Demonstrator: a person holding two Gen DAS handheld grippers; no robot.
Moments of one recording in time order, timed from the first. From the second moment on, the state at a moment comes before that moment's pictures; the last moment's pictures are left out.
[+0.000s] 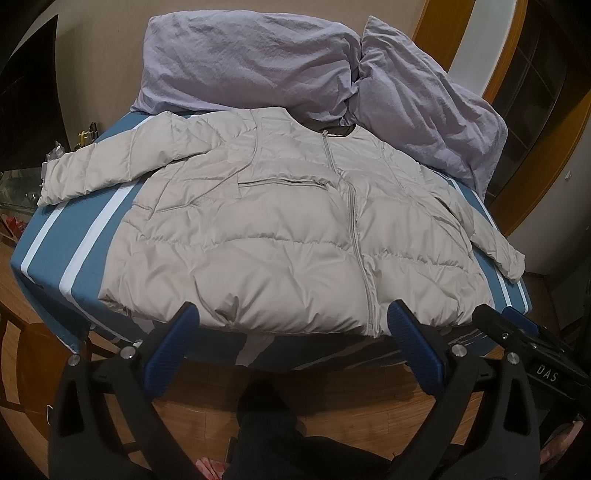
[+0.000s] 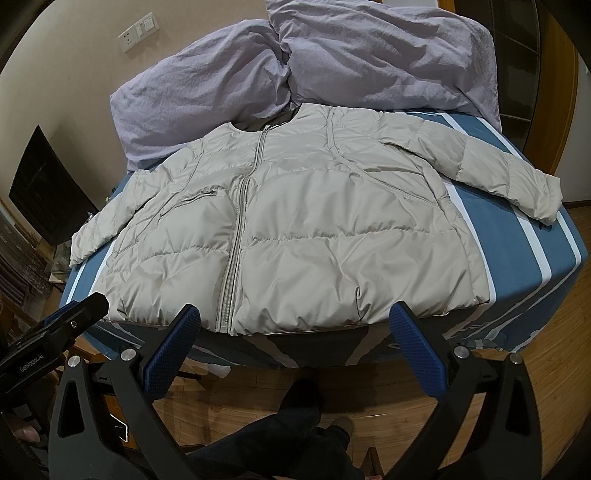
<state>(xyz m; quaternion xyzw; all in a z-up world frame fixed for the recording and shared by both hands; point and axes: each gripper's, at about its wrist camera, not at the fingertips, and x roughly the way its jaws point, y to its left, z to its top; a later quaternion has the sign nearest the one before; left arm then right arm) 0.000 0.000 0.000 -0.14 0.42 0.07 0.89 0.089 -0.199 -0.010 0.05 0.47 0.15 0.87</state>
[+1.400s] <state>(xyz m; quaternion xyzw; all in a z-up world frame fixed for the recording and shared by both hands) 0.000 0.000 0.000 -0.14 0.42 0.07 0.89 0.093 -0.199 -0.011 0.05 0.47 0.15 0.87</state>
